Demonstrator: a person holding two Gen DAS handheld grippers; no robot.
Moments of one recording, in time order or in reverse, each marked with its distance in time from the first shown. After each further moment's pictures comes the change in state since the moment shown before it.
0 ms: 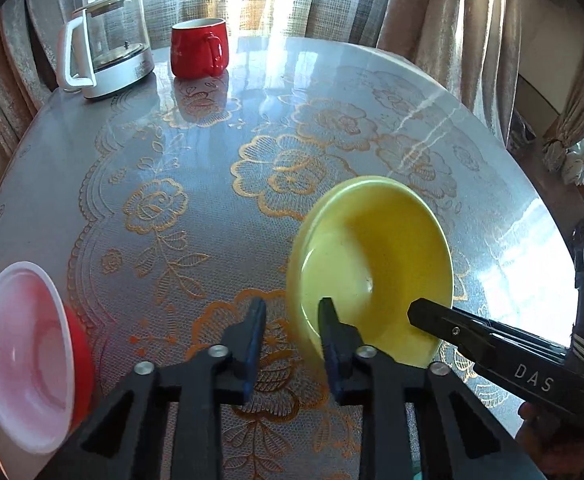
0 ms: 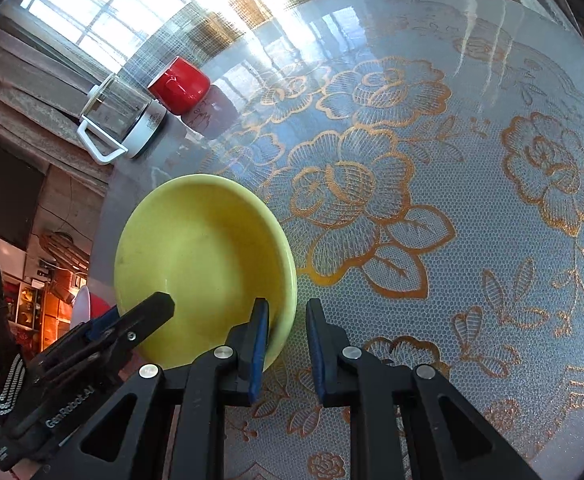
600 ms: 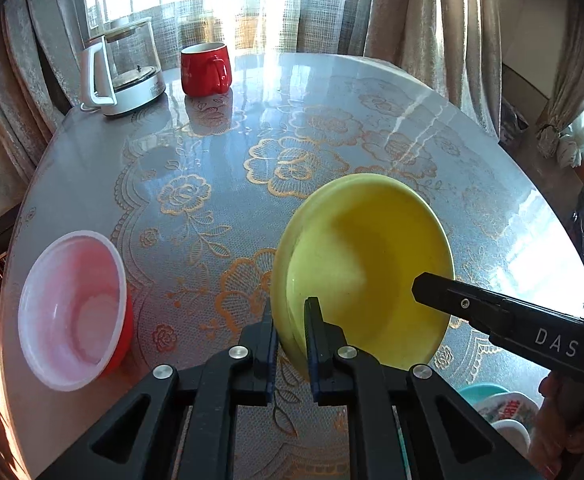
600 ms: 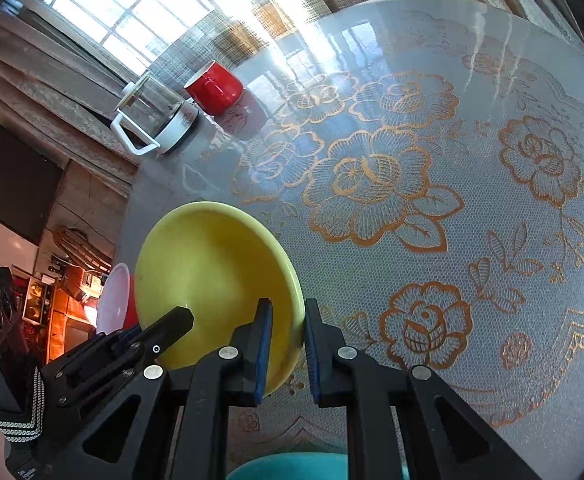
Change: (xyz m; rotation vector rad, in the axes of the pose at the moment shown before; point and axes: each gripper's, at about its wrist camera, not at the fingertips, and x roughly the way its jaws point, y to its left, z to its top) left arm -0.056 0.005 -0.041 0.053 -0.071 0.020; right arm -0.031 0.032 -0.028 -0.030 -0.045 0.039
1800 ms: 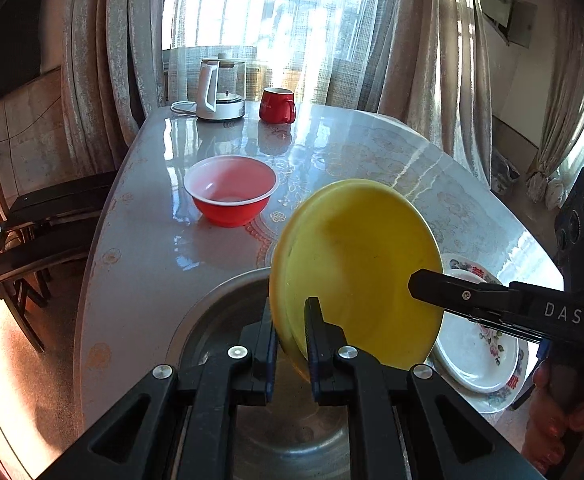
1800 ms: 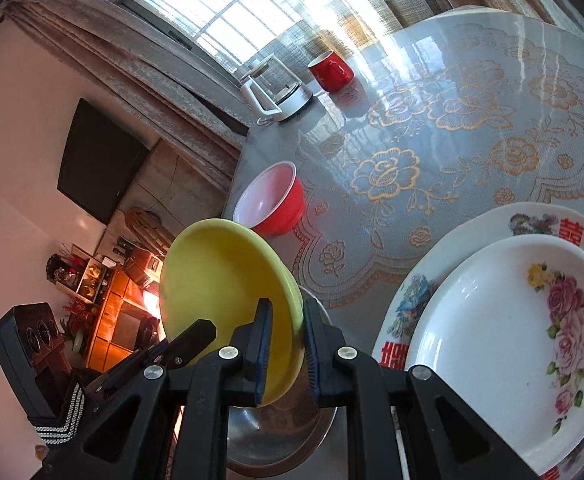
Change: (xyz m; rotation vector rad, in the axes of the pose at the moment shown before) left arm -0.146 0.072 -0.168 -0.097 -0.213 0.005; right arm -0.057 0.099 -0.159 -0.081 -0.076 0.231
